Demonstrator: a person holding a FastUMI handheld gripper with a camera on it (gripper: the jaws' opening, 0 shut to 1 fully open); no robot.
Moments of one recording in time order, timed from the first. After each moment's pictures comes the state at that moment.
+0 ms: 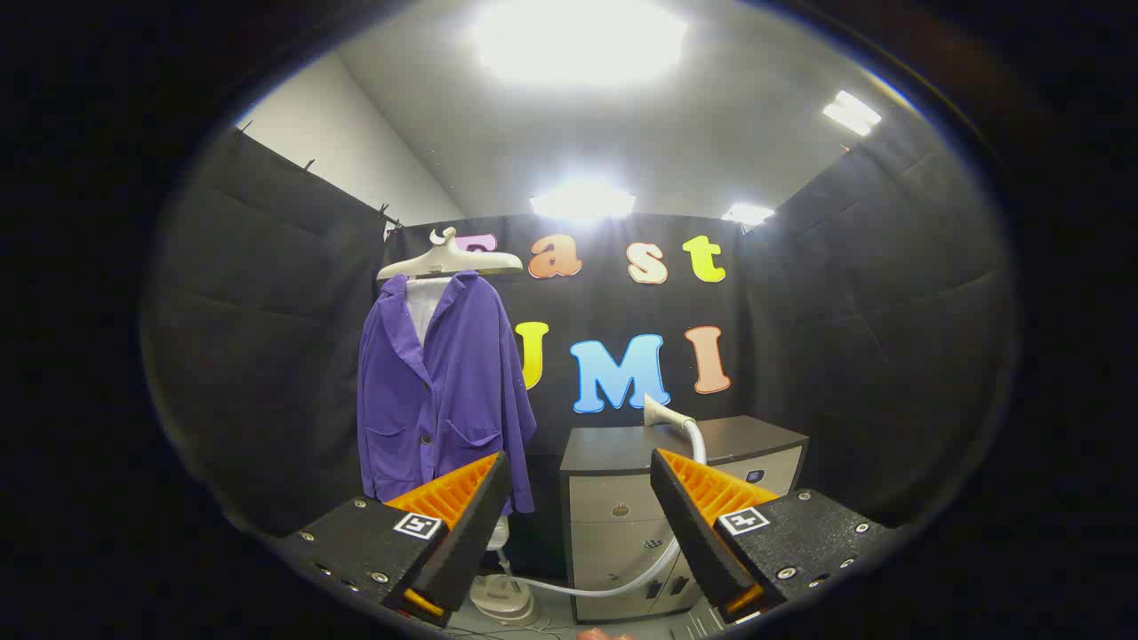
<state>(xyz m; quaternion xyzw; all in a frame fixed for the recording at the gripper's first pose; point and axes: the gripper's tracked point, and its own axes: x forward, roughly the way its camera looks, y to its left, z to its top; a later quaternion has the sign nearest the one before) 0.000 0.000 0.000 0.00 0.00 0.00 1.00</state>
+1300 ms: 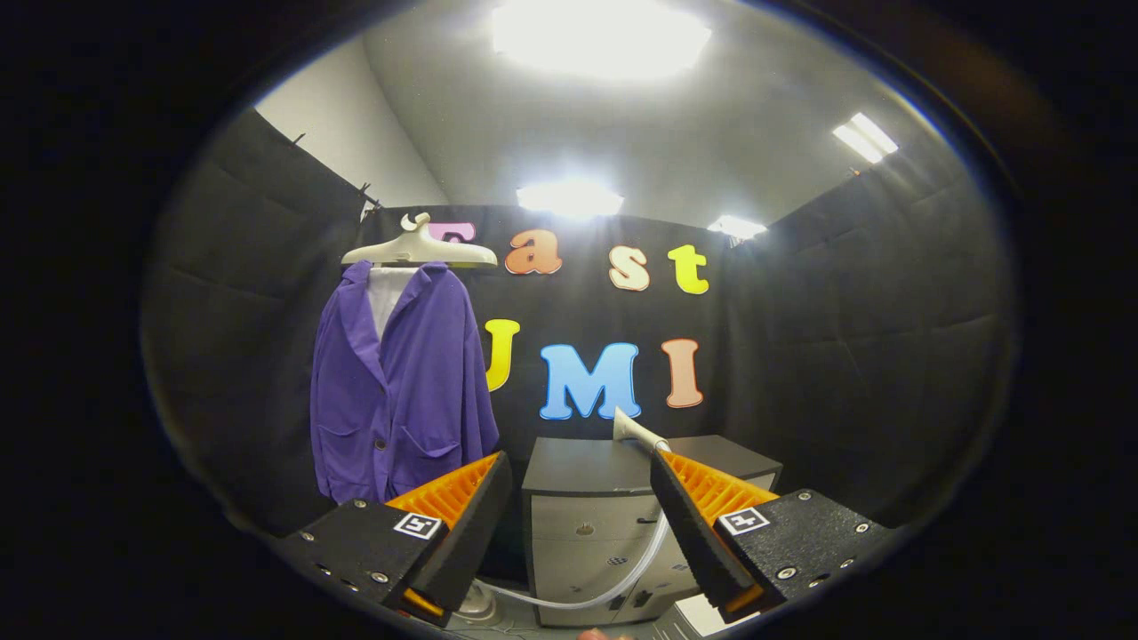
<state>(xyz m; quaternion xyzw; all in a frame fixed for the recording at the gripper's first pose) 0.068 -0.026 0.026 -0.04 0.01 -0.05 1.00</state>
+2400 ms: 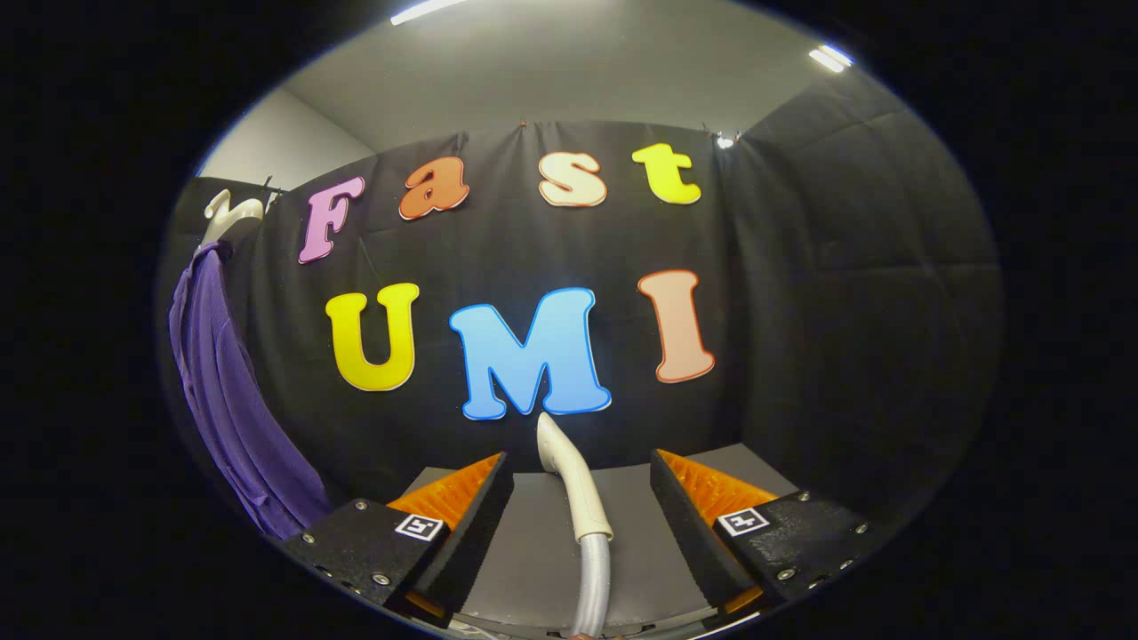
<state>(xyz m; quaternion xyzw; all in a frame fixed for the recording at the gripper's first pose) 0.447 -0.251 -0.045 0.06 0.13 -0.02 0.99</state>
